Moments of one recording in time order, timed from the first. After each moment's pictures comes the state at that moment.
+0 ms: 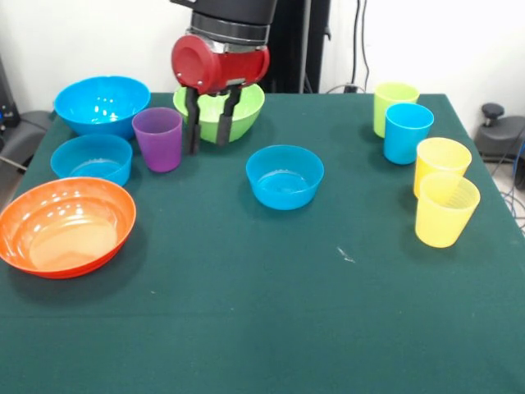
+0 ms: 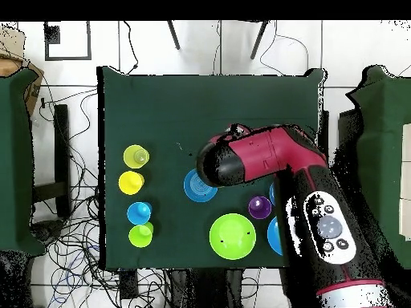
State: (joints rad) arm -0.57 -0.81 0.47 1.63 -0.76 0.62 1.12
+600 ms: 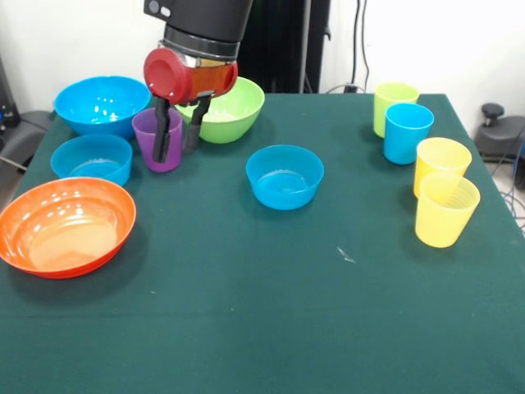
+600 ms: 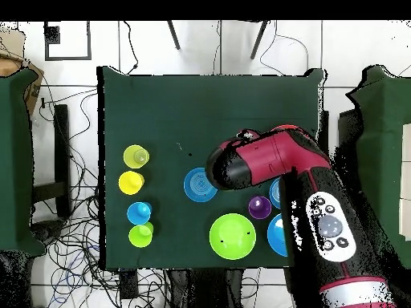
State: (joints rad) arm -0.57 -0.78 0.44 1.62 -0.86 0.62 1.12
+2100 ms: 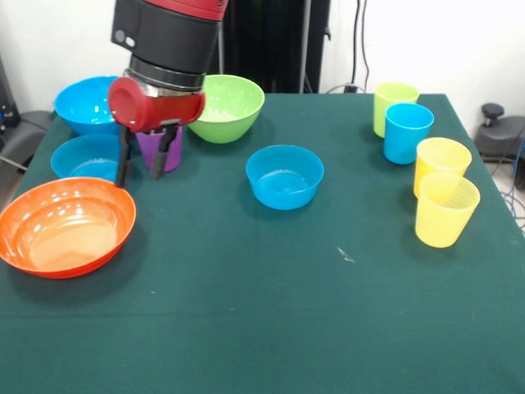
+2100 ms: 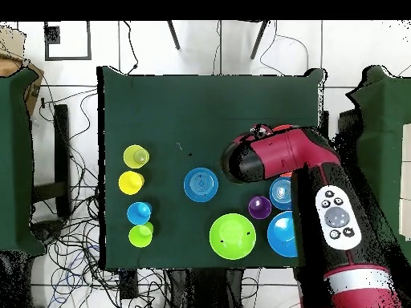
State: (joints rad) arm -0.56 -0.70 0.36 1.53 -0.87 0.56 1.12
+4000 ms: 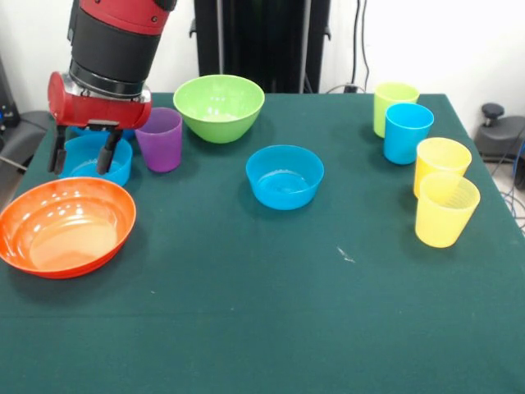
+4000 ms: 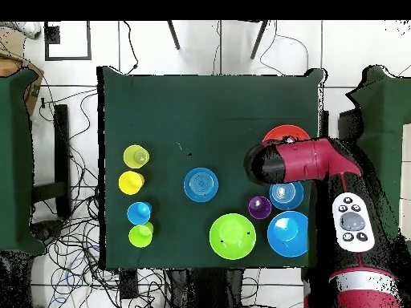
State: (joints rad) arm -0.52 -0.63 0.16 1.45 -0.76 0.56 1.36
